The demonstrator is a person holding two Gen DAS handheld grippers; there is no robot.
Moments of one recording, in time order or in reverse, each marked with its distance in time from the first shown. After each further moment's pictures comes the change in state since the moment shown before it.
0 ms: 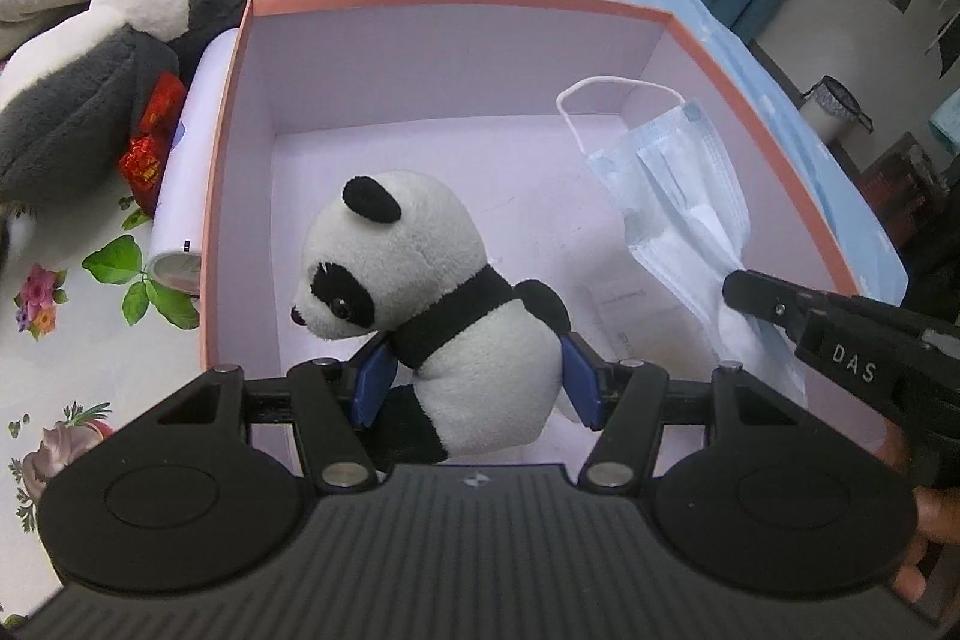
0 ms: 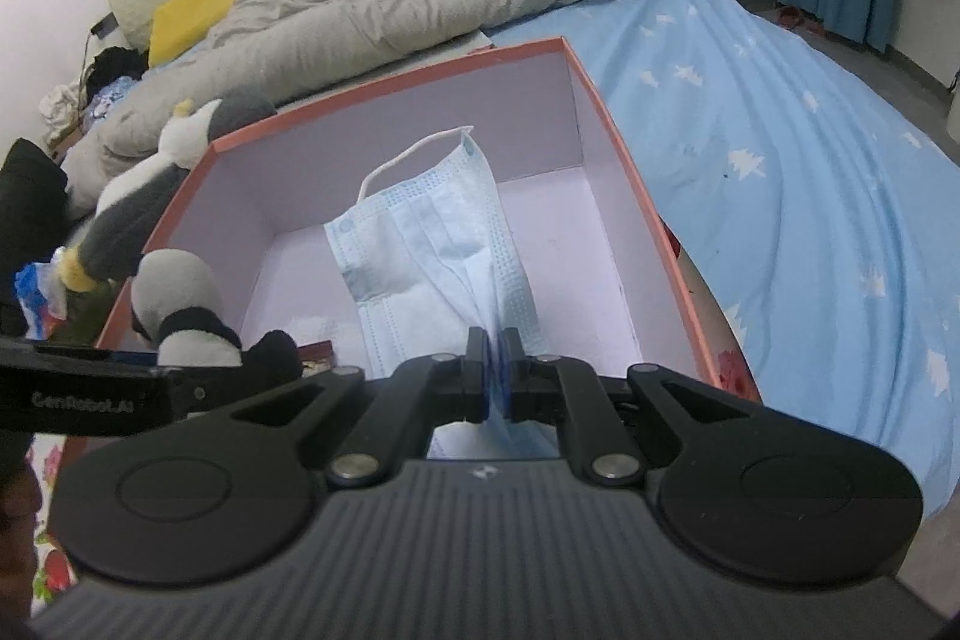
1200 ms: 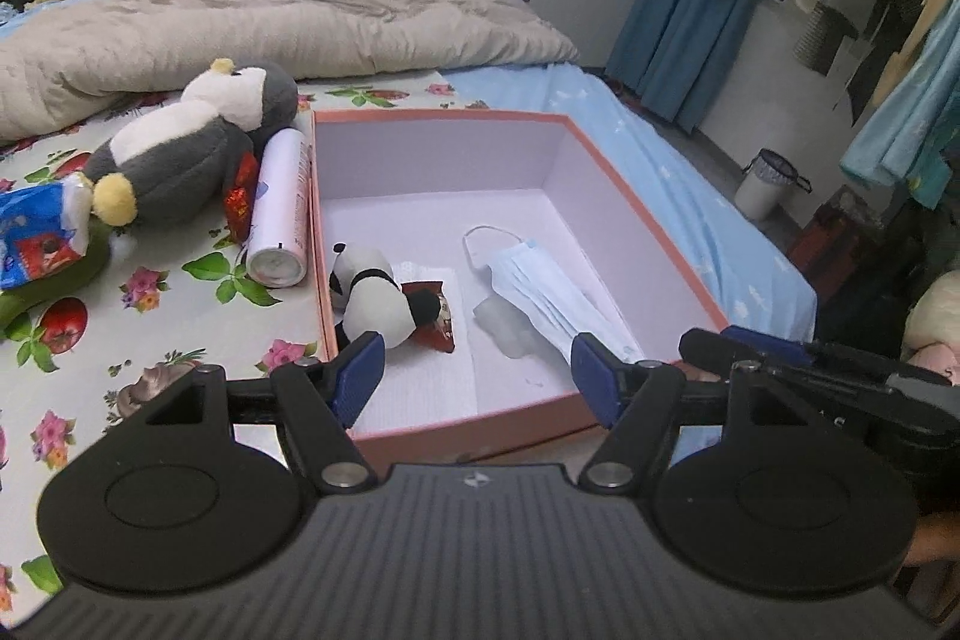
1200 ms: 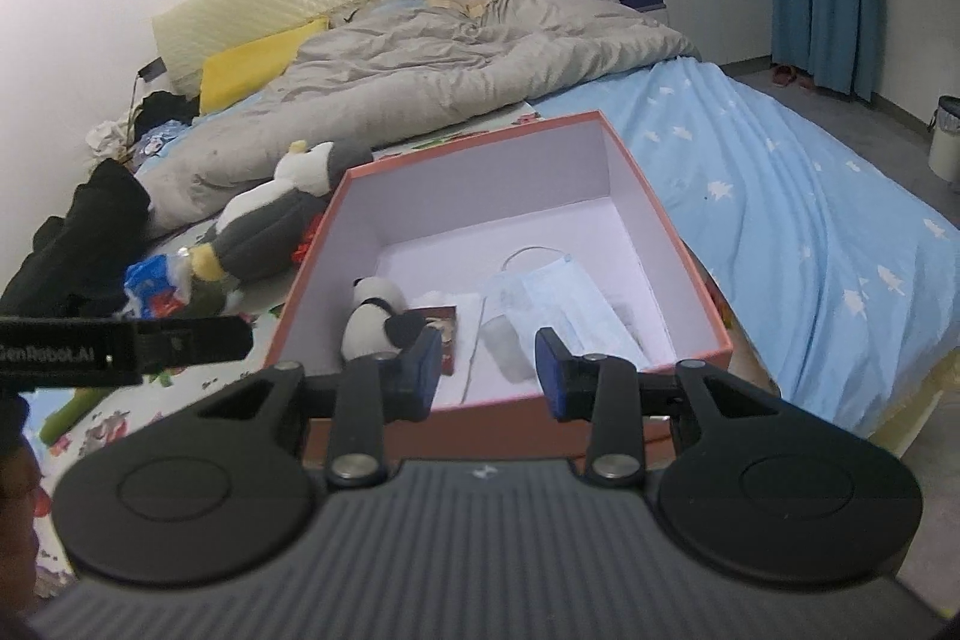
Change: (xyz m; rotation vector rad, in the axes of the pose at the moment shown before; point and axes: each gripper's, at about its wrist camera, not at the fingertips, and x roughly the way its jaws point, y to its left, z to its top) left arm -0.197 -0.008 -0.110 0.037 -0.257 -0.059; right arm -0.145 0.052 -0.054 -0.009 -0.134 0.019
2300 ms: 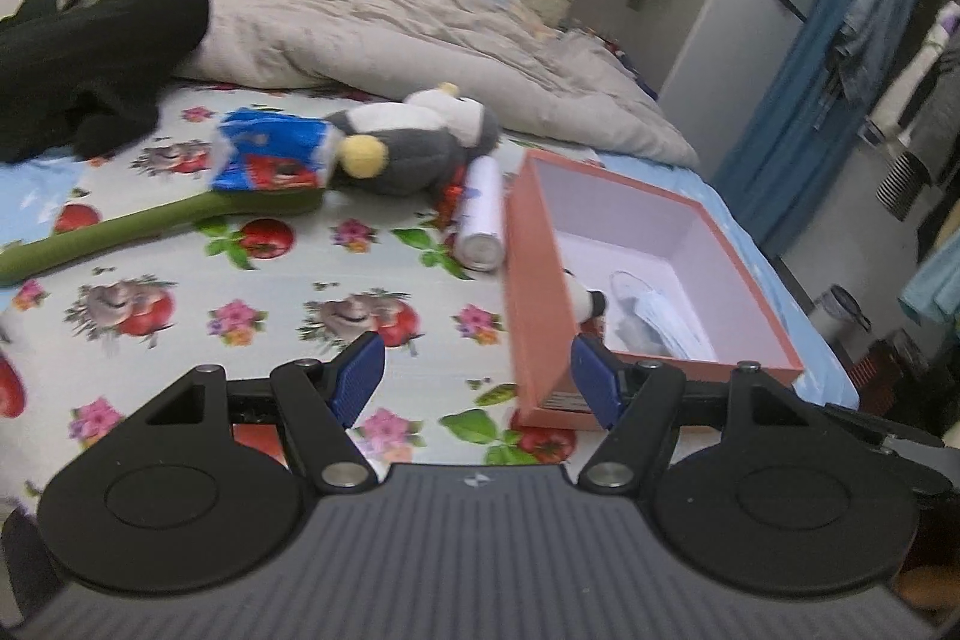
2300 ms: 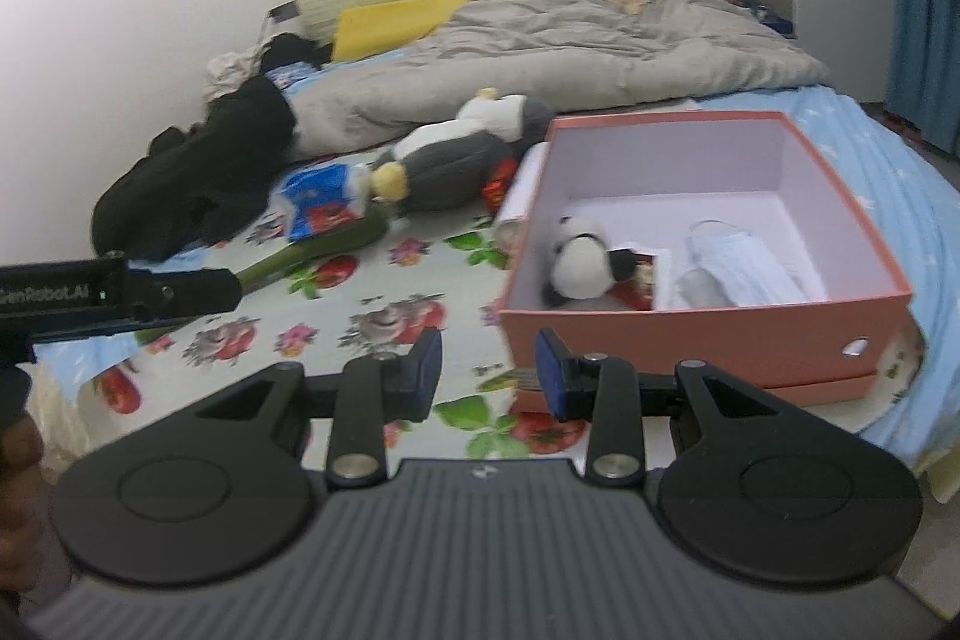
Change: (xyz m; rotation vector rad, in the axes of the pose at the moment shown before) left arm -0.145 0.110 -0.107 -0.264 -0.182 0.165; right arm -0.041 0.119 -0.064 -0.175 0.004 0.168
